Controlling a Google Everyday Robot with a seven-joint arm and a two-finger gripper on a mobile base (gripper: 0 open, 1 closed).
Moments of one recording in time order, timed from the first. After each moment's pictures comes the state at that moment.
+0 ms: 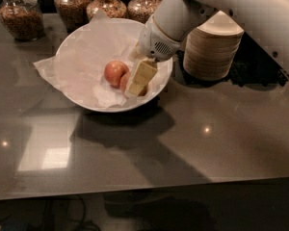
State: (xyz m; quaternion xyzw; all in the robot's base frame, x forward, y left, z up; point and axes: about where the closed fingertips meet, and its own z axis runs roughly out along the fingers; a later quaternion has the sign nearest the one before) arm 0.566 0.016 0.906 -0.68 0.68 0.16 0.24
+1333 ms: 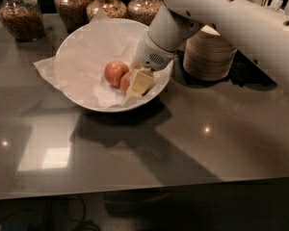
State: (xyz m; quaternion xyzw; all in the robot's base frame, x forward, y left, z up) arm 0.582 0.016 0.866 -0.67 0.70 0.15 0.21
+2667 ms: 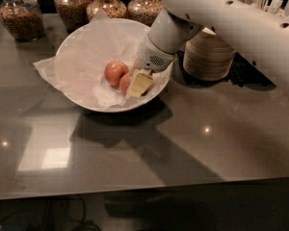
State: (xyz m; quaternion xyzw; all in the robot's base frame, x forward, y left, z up) arm 0.584 0.015 0.859 -0.66 0.70 0.15 0.21
